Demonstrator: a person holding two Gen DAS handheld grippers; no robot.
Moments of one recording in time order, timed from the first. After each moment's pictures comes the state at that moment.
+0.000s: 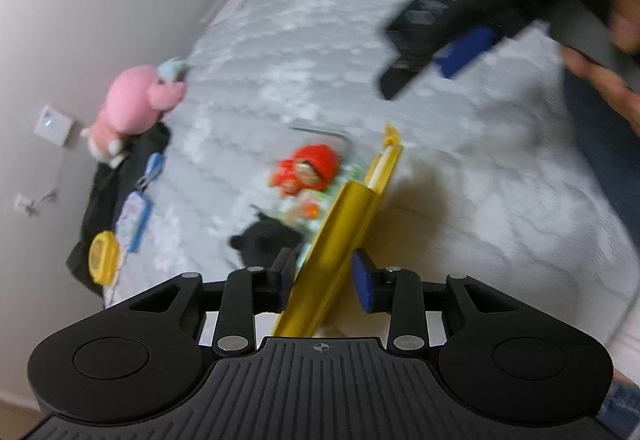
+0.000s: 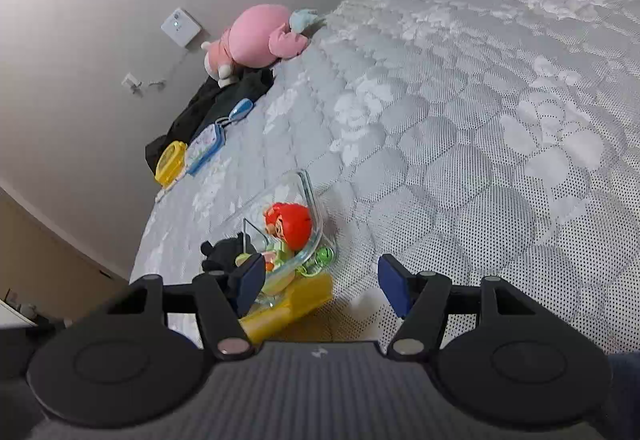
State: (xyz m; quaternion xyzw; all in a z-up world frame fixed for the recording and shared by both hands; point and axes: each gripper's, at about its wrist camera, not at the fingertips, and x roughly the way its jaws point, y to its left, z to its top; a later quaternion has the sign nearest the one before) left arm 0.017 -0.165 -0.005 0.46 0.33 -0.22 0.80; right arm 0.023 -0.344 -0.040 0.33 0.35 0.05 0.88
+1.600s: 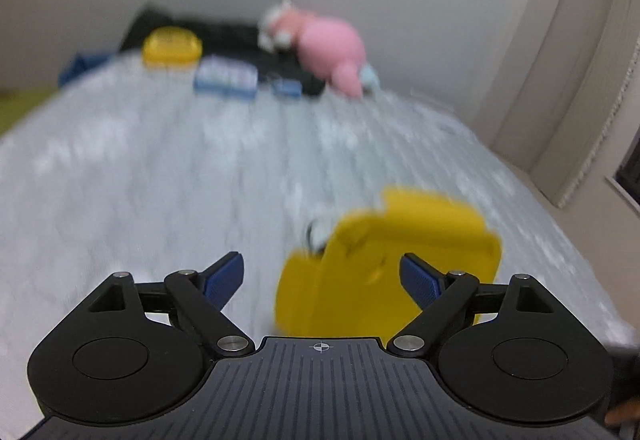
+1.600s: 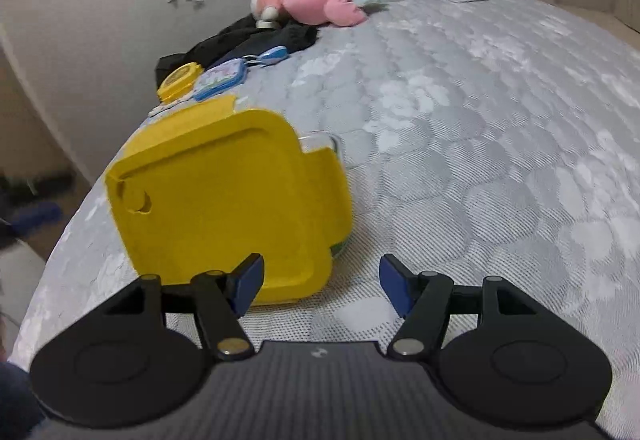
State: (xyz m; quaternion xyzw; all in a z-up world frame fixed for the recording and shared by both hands) left arm 0.083 0.038 -0.027 -0.15 0.32 -0.10 0.93; right arm 0.056 -0.280 -0.054 0.13 0.38 0.11 0.91
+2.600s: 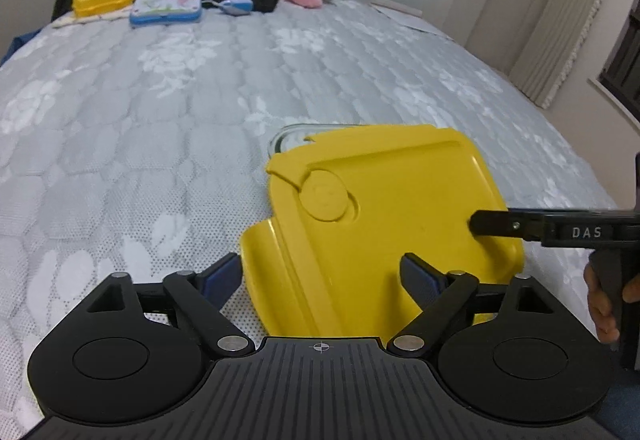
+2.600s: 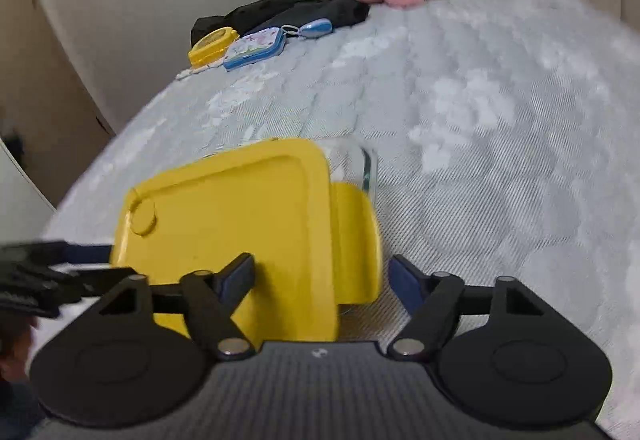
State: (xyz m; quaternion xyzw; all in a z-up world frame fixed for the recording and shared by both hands) left arm 0.123 0.008 -0.078 -0.06 0.41 -0.17 0.90; right arm 0.130 -0.275 -0.085 0.11 0.41 0.18 0.89
